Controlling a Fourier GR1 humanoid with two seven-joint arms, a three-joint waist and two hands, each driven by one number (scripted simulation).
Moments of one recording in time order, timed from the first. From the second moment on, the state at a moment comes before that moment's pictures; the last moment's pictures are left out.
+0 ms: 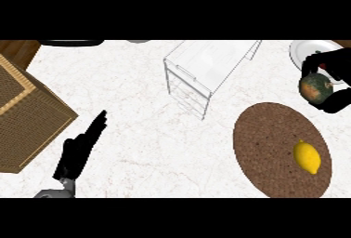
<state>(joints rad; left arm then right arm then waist) -0.01 0.18 -0.05 -1.39 -0.08 -0.09 0.05 -0.59 -0.67 0.03 -1.12 0.73 0.30 -0.32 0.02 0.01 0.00</state>
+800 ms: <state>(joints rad) -0.05 0.16 -0.05 -1.35 -0.10 -0.10 0.05 -1.15 -0.65 -0.17 -0.65 0.59 0.33 -0.40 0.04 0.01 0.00</state>
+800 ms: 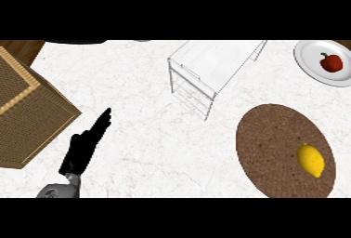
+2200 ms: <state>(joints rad) -0.09 0.15 -0.07 -1.36 -0.12 -0.12 0.06 -1.46 -0.34 -0.16 -0.14 0.71 0.17 -0.37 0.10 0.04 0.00</state>
